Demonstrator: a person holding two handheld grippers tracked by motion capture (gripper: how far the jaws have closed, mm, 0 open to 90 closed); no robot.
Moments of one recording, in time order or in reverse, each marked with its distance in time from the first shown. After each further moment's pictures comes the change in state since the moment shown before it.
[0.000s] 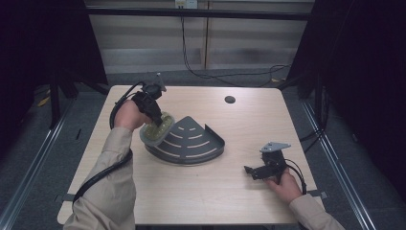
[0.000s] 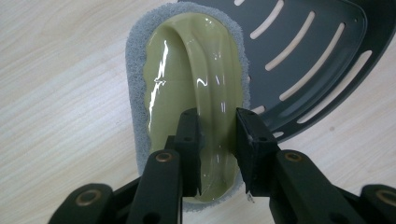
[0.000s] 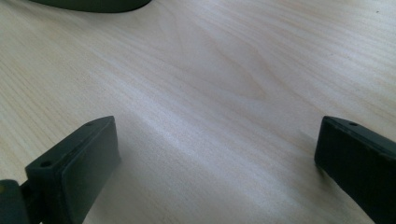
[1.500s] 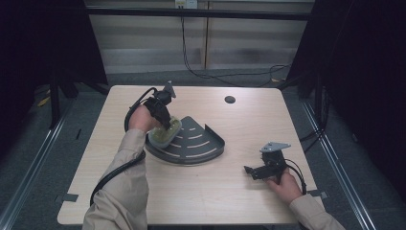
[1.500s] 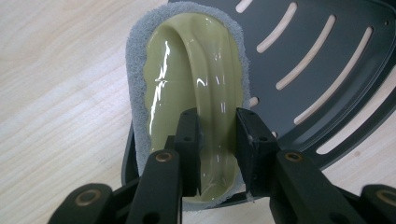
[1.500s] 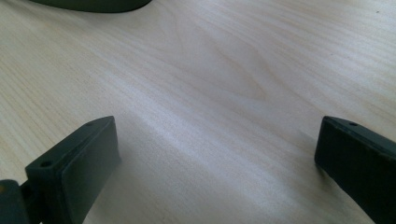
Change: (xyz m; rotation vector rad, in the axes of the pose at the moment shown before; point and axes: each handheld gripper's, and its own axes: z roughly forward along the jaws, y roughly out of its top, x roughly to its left) left arm -0.003 0.020 0.048 0.027 0.003 0.041; right arm 0.000 0.000 0.000 0.000 0.000 0.000
